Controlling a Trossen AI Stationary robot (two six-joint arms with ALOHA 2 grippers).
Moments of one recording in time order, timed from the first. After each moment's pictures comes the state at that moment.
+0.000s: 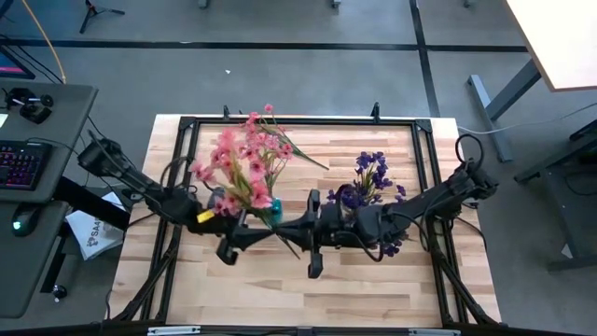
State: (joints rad) left arm -0.52 1.27 0.88 0.79 -0.43 -0.17; right arm 0.44 1.71 1.47 0.46 0.44 0.16
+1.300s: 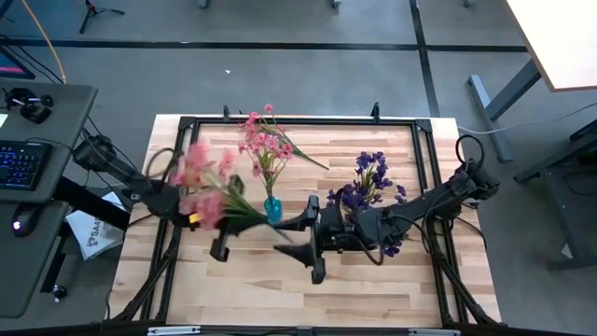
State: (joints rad) left arm -0.53 1.15 0.97 0.39 -0.47 -0.05; right arm 0.47 1.71 1.47 0.43 0.40 0.22
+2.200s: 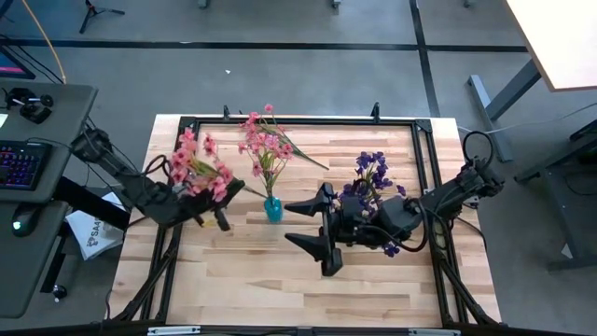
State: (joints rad) left arm -0.64 0.91 0.72 0.08 -1.17 -0.23; right arm 0.47 1.66 1.47 0.60 0.46 0.10
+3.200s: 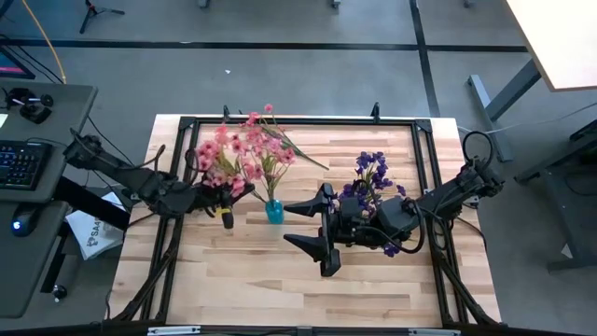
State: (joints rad) left arm -0.45 0.91 0.78 -0.18 -0.78 -0.36; right arm 0.47 1.66 1.47 0.58 0.46 0.10
